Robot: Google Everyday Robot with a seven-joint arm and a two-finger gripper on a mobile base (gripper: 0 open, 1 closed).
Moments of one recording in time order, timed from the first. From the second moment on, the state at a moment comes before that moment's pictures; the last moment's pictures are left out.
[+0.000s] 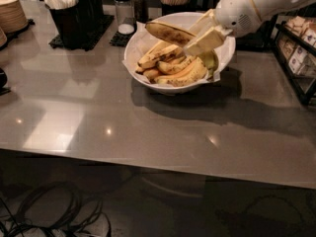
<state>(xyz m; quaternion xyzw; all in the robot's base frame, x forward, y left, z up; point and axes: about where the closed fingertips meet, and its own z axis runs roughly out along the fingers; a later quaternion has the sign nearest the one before) 0.613 -0.090 0.963 -0.62 0.66 0.22 0.35</state>
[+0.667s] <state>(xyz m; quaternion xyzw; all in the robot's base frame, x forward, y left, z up) 0.549 -0.129 0.949 -0.58 0.70 0.24 0.34</state>
